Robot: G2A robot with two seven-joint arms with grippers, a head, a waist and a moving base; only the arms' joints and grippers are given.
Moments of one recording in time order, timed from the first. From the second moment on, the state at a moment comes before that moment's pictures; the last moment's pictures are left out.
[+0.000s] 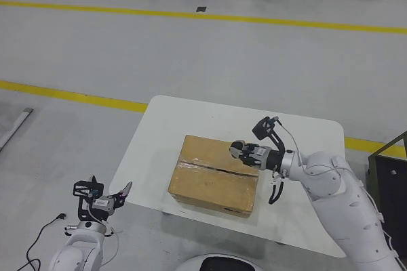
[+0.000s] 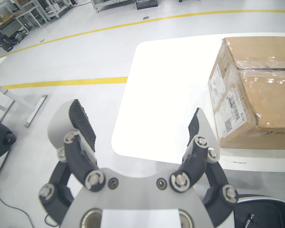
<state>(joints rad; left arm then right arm) 1.72 -1.15 -1.59 -1.83 1.32 -0.01 0.00 -0.98 -1.11 1.23 -1.62 -0.42 -0.46 0.83</state>
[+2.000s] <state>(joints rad) 1.61 -1.17 -1.34 -1.90 1.27 -0.27 -0.06 -0.60 -1.20 0.89 -1.48 -0.49 -0.19 0.89</state>
